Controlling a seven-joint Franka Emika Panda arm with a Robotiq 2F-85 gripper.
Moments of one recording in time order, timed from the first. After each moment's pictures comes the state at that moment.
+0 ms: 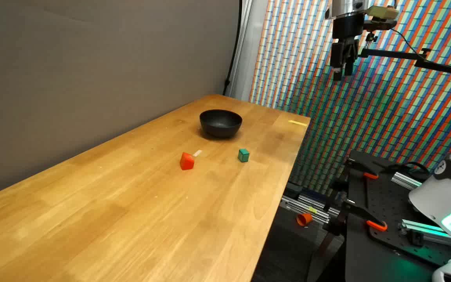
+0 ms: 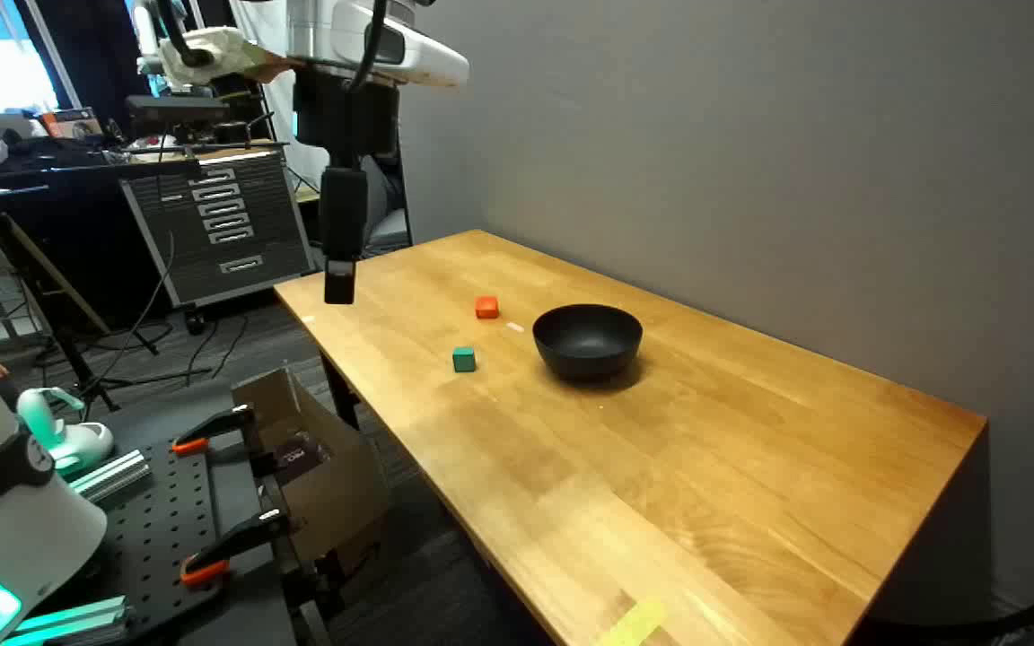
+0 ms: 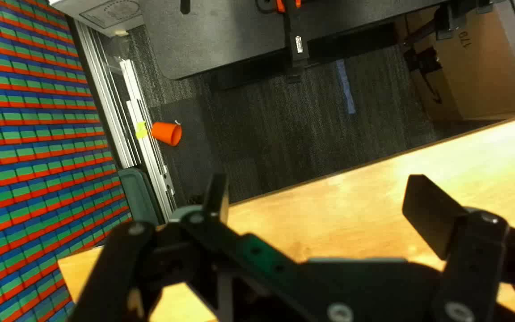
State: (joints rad) arm -0.17 -0.34 -0.13 -2.47 -0.15 1.87 0.01
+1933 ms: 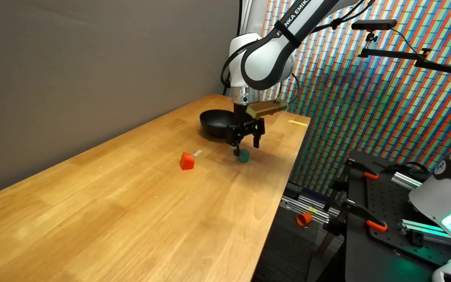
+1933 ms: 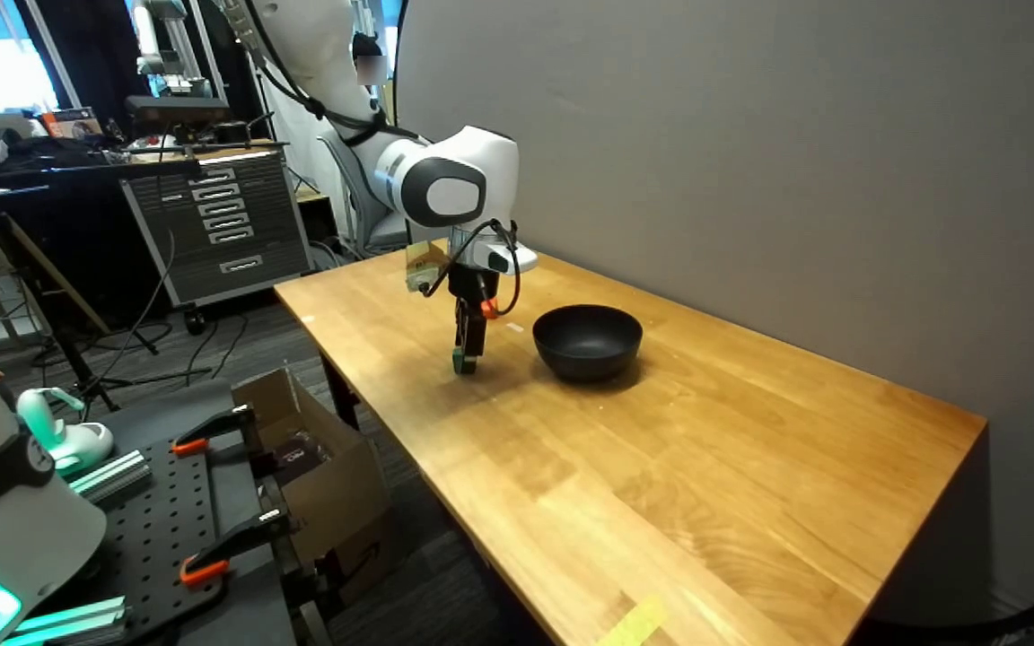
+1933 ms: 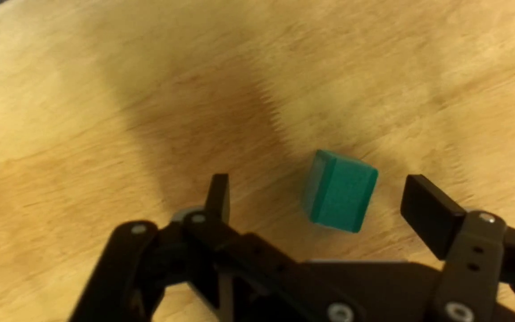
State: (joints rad) arm 0.11 0.55 0.00 -2.05 0.09 2.39 0.38
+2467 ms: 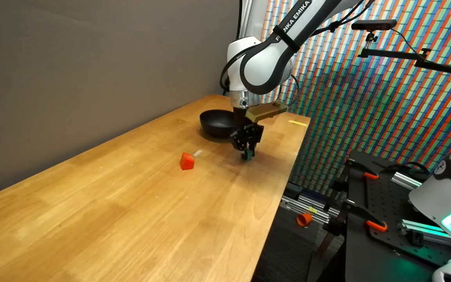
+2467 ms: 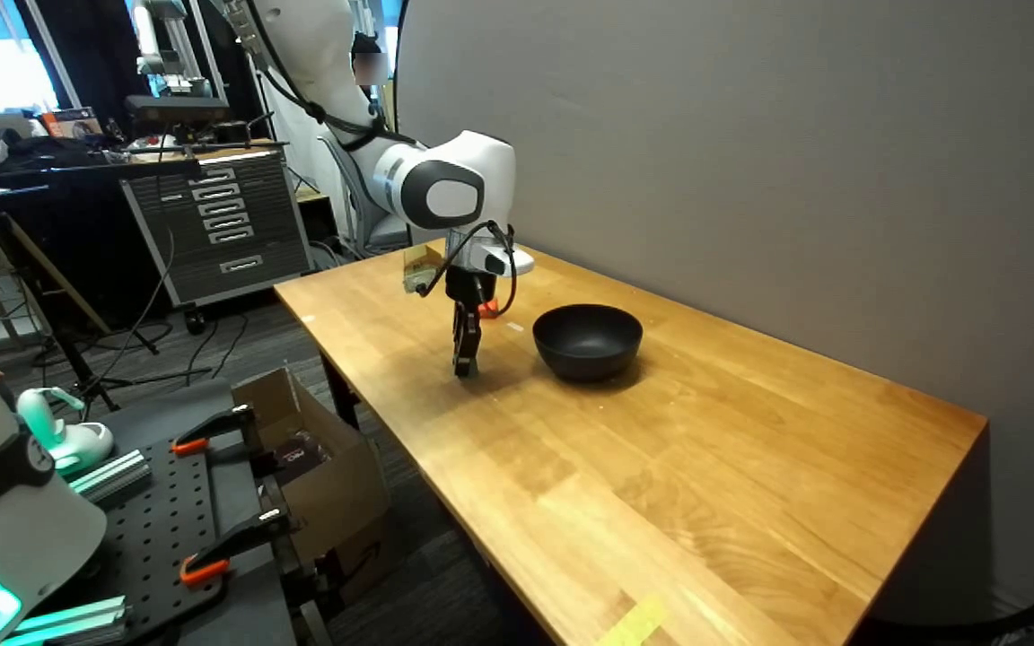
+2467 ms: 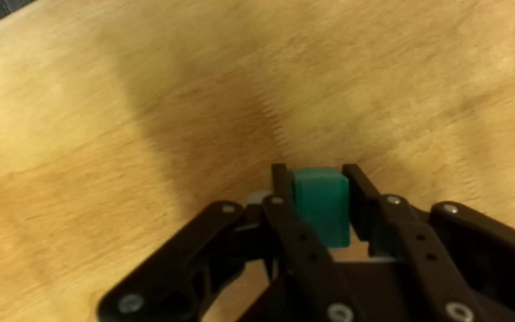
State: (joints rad) arm 0.14 0.56 -0.03 -2.05 0.07 2.38 0.41
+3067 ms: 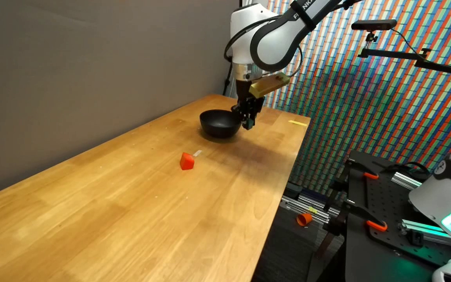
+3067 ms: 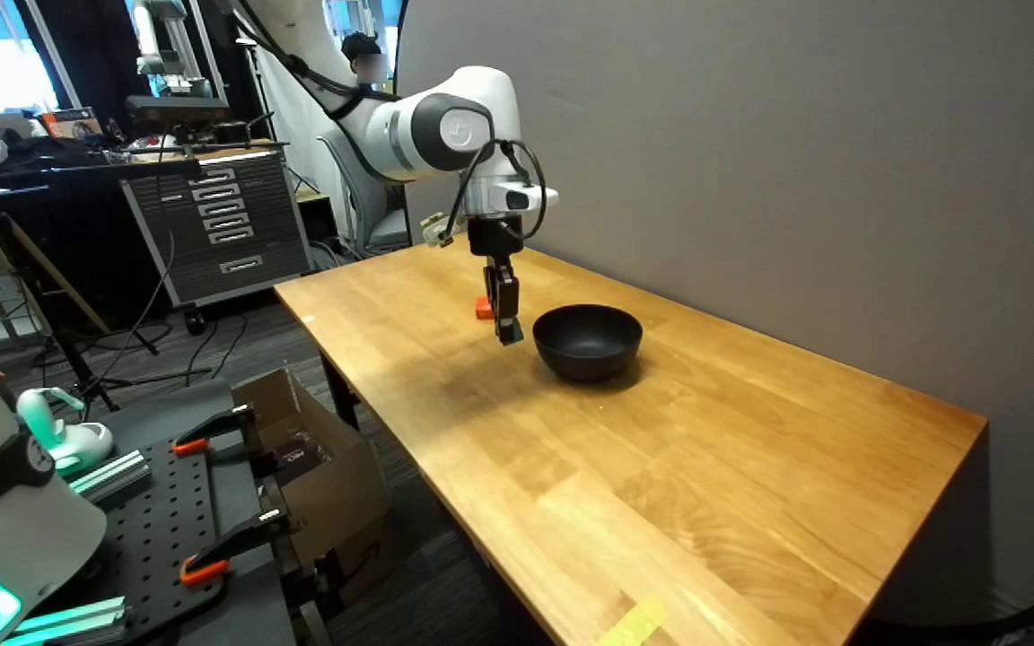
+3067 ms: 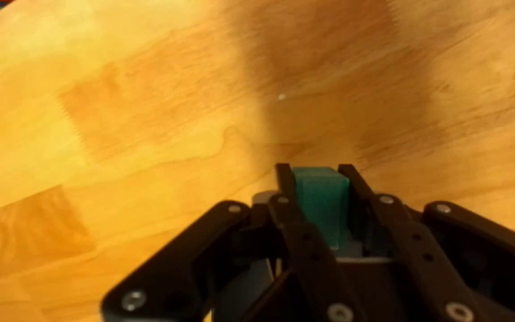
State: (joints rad) arm 0.20 0.43 -0.14 -2.04 -0.20 2.35 0.53
